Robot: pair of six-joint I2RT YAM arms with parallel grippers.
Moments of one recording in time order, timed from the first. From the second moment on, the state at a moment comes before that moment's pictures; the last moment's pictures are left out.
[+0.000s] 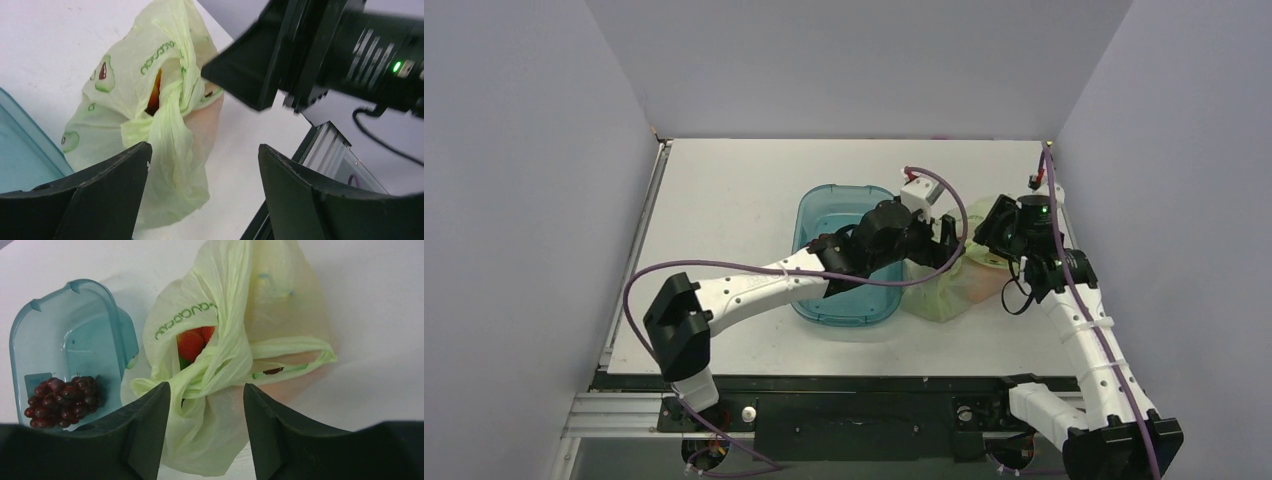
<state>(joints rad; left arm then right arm) -1.09 1.68 1.39 0.02 -0.11 -0.49 0.13 1.01 1.03 -0.65 0.14 0.49</state>
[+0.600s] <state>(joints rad) -1.07 1.93 1.60 -0.15 -0.05 -0.44 -0.08 1.11 0.79 -0.42 -0.21 0.55</state>
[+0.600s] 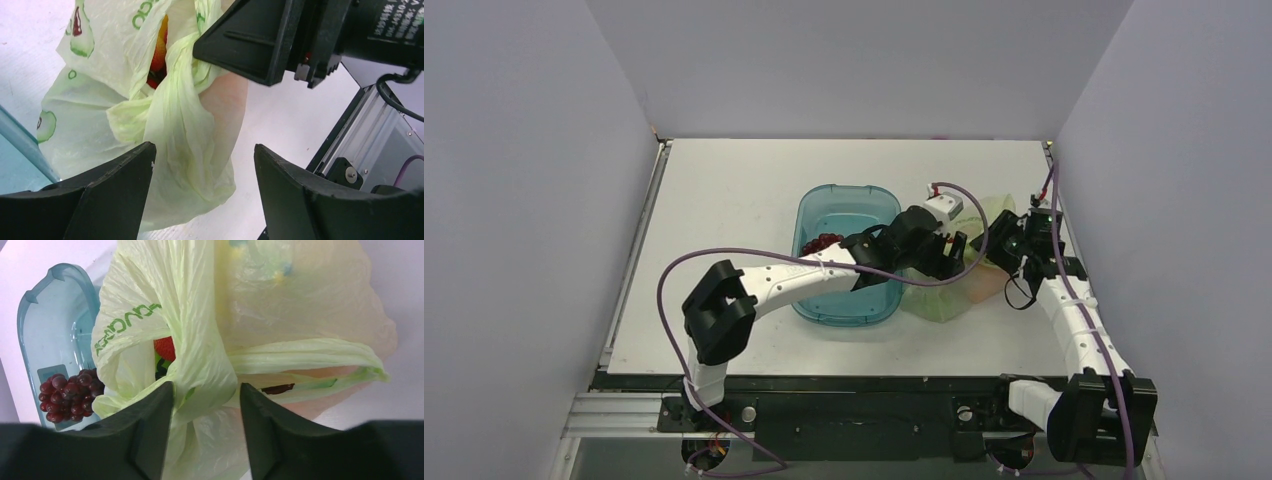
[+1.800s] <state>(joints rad) -1.07 2.07 1.81 -0.23 -0.12 -0.34 -0.04 0.95 0.74 -0.44 -0.11 0.62</state>
